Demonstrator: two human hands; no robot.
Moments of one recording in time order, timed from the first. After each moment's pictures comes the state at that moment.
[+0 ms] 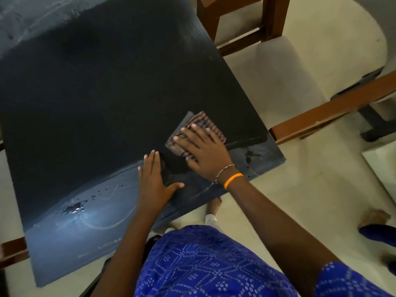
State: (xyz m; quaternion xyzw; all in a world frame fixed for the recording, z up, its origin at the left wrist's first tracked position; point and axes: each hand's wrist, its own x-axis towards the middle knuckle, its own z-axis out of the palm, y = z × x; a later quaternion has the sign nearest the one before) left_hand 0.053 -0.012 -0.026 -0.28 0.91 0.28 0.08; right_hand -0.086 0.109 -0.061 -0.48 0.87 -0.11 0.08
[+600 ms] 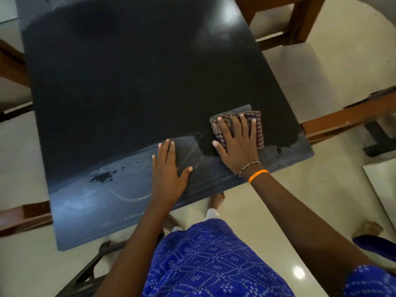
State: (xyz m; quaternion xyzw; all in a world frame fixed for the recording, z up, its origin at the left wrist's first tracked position) left_hand 0.106 -0.035 -0.025 -0.30 0.91 0.30 0.02; right_hand -0.050 0.098 -0.055 -0.35 0.93 -0.07 0.07
